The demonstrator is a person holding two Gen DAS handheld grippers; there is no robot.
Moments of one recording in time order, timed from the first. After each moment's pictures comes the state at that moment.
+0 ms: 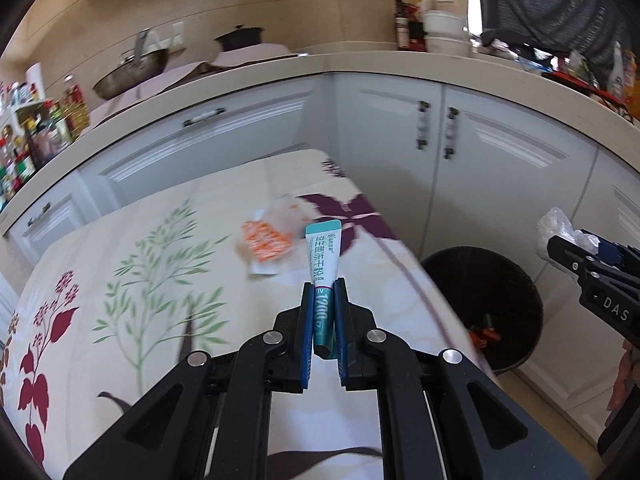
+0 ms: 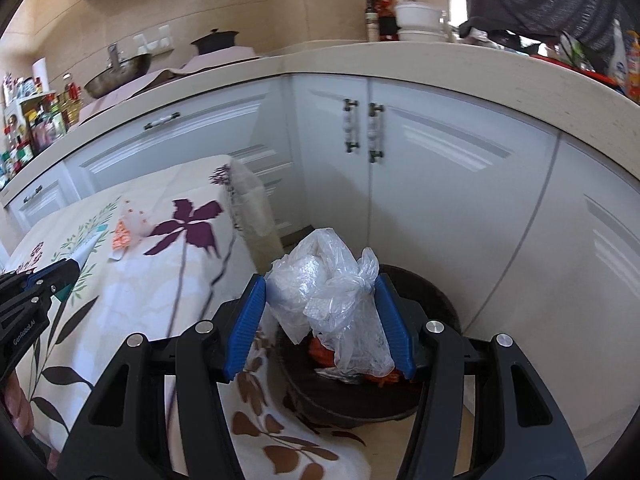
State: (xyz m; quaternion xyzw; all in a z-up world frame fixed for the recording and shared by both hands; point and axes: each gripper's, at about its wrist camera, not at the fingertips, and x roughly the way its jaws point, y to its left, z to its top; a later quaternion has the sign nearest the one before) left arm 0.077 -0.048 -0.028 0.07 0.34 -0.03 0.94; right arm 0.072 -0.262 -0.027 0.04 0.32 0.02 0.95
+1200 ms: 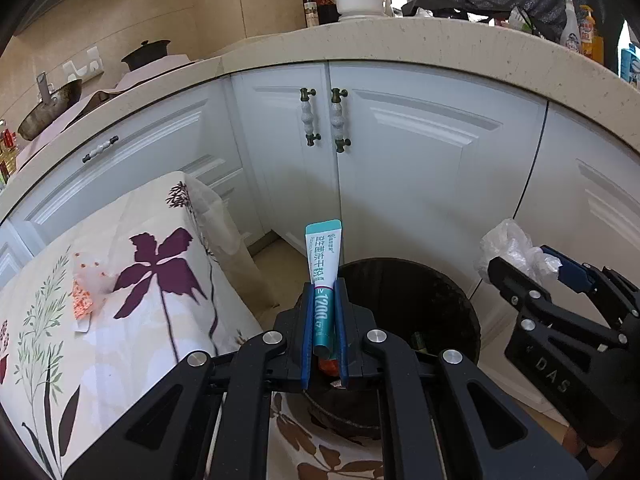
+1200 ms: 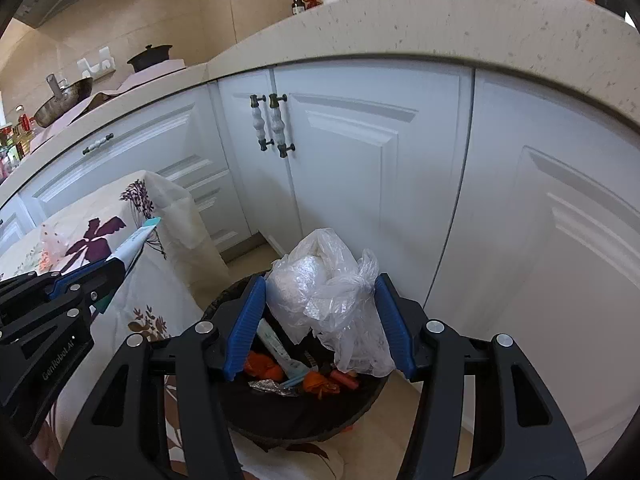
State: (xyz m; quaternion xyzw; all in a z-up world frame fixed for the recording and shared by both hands) left arm 0.127 -0.205 -0.059 0.10 0.35 -0.11 0.93; right arm 0.101 -0.351 -0.067 0.07 0.32 -0.04 0.94
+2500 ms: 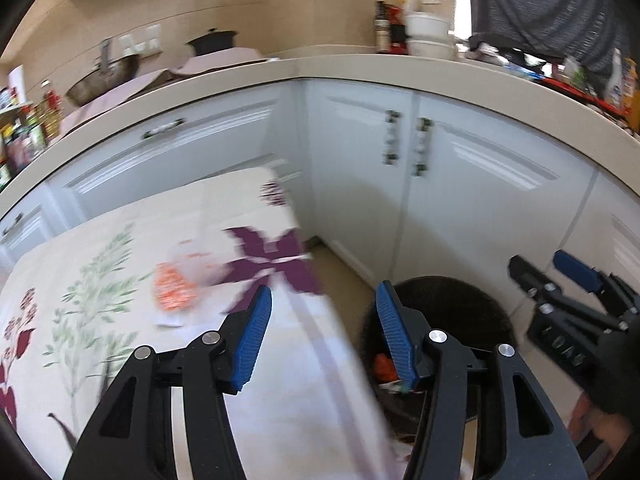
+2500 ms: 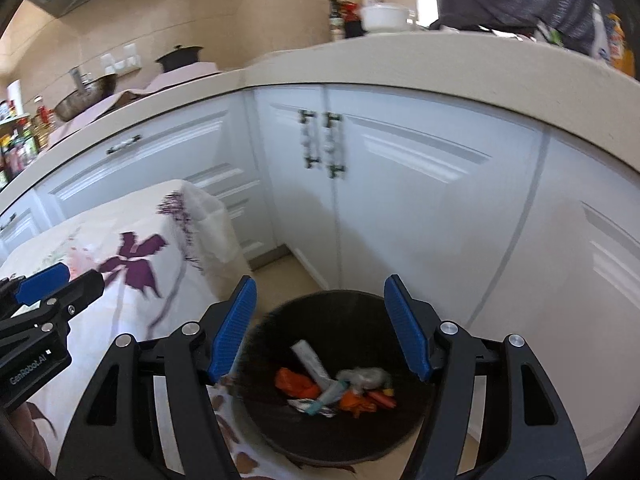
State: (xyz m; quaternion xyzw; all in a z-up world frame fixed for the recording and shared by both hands) left arm 0.125 -0.101 -0.029 0.04 0.33 -0.04 0.94; right arm 0.123 -0.279 -0.035 0.05 0.30 0.00 0.95
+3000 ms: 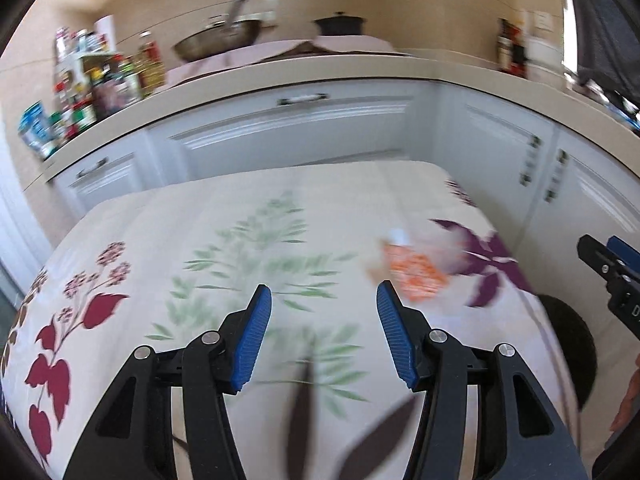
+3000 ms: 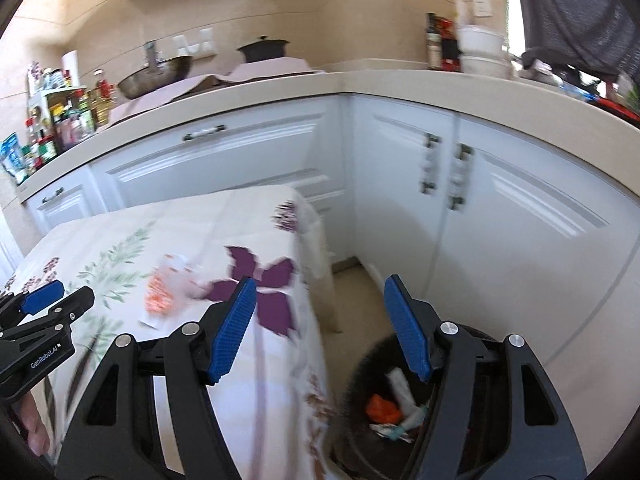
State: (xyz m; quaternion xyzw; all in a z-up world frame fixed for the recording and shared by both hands) left arm 0.118 0.058 -0.028 0.00 0.33 0.12 0.94; right arm 0.154 -0.151 -0.010 0.02 0.29 0.11 0.95
